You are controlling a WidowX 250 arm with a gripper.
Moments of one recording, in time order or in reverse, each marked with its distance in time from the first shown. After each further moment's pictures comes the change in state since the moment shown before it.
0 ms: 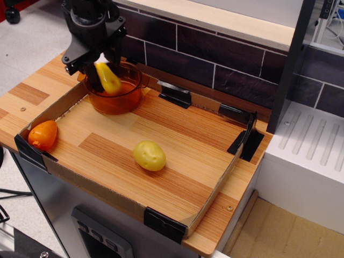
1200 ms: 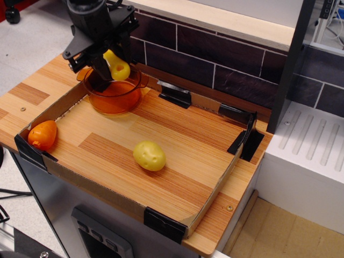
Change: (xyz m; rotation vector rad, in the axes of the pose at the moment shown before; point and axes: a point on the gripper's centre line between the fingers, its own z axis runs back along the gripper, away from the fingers) arm -0.020 0.009 0.038 -0.065 0.142 0.019
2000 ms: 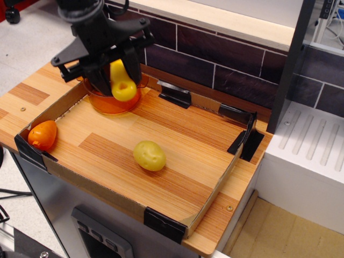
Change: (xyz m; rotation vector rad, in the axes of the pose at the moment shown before) arm -0.059 0.017 0.047 -0.028 0.111 -0.357
